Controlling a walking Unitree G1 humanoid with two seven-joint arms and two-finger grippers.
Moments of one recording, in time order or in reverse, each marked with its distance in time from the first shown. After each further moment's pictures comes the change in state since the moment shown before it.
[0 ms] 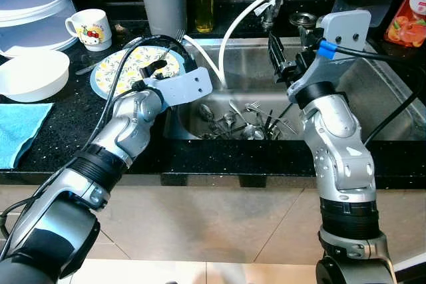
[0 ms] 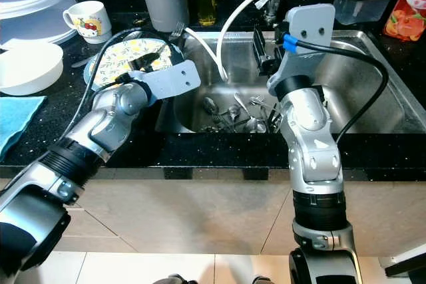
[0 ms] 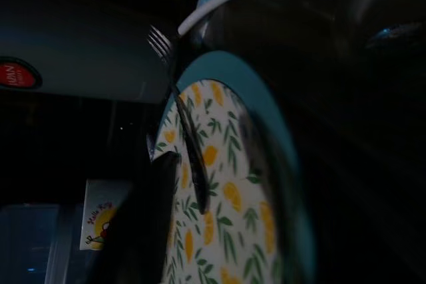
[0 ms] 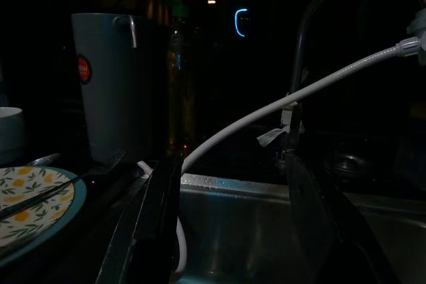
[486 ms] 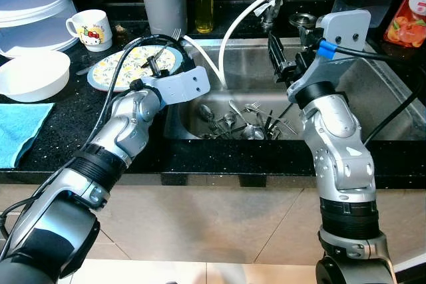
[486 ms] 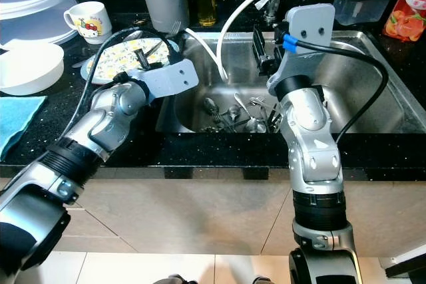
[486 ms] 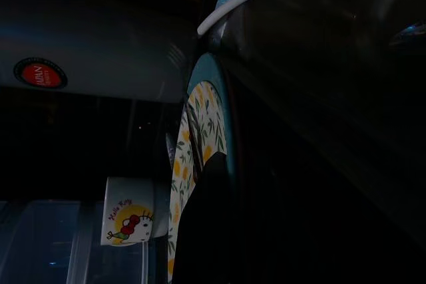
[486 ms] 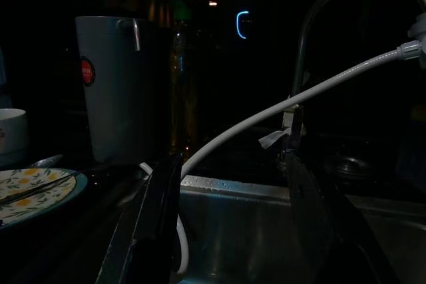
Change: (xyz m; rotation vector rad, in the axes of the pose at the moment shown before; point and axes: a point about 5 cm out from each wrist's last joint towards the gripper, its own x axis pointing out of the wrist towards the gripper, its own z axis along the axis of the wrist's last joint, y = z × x) left arm 0.000 0.004 0.000 0.027 -0.008 0.042; right arm 0.000 0.000 0.000 0.000 -0.002 0.003
